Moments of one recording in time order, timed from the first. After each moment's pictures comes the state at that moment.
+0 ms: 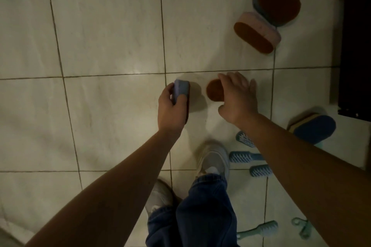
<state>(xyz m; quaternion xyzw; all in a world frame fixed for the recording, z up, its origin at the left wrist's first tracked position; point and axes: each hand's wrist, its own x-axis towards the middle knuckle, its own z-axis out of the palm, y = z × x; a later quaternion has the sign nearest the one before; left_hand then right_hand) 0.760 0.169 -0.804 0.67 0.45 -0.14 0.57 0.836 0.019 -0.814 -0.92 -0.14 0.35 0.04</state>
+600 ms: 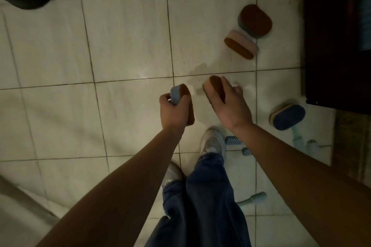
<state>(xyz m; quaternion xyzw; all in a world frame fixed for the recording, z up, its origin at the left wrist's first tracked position) 0.764 0.173 -0.669 0.59 0.55 -0.17 0.56 0.807 0.039 -0.678 -0.88 0.09 0.38 0.29</state>
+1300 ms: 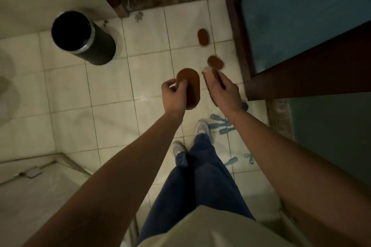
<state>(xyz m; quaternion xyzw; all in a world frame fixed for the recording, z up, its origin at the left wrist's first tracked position) 0.778 0.162 -0.238 0.61 0.48 -0.09 0.63 0.804 0.032 -0.263 -0.81 0.20 0.28 0.47</state>
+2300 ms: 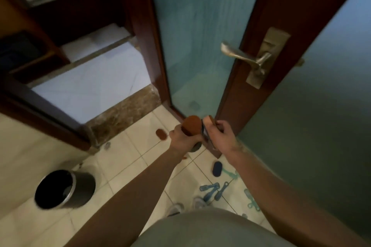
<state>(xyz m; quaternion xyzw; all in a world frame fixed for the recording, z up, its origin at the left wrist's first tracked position) 0.850 0.065 -0.052 0.82 0.08 -0.30 0.48 0.794 -0.064 -0.059 -0.71 0.38 -0.01 0.59</state>
